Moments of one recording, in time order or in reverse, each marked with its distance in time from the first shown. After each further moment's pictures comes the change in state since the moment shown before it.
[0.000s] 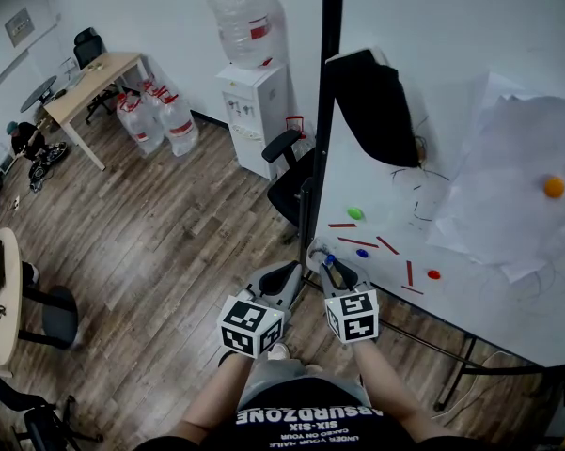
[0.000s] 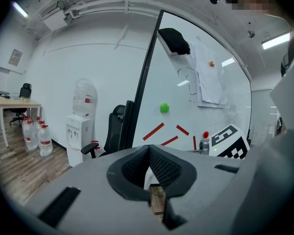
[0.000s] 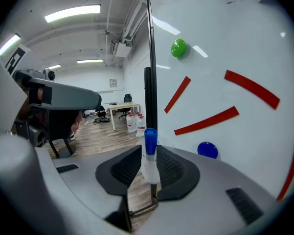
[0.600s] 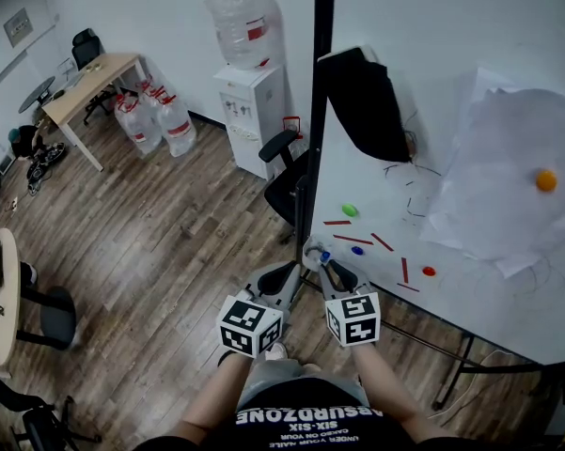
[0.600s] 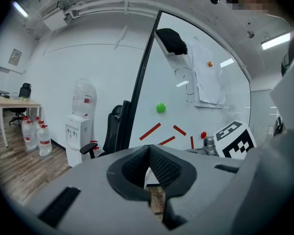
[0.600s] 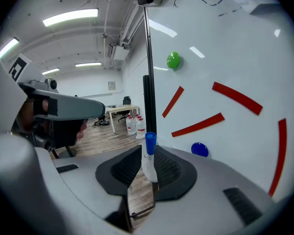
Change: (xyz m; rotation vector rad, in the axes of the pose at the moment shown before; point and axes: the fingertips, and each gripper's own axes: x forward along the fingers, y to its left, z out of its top) left arm -0.001 -0.010 -0.001 -0.001 -0.003 -0.004; right arm -0.020 0.000 0.006 0.032 -0.022 -0.004
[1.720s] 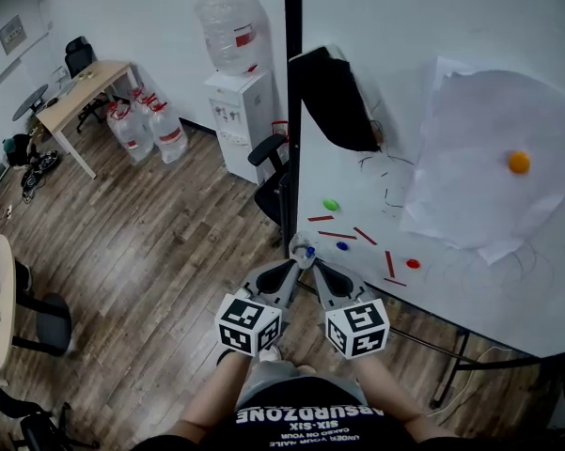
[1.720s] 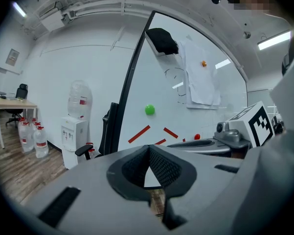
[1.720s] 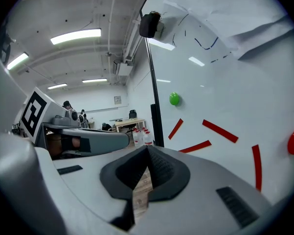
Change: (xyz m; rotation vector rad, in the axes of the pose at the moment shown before) left arm 0.006 -0.031 0.006 0.016 -0.016 -0.029; right arm -0.057 0.015 0.044 0.044 -0.159 0.086
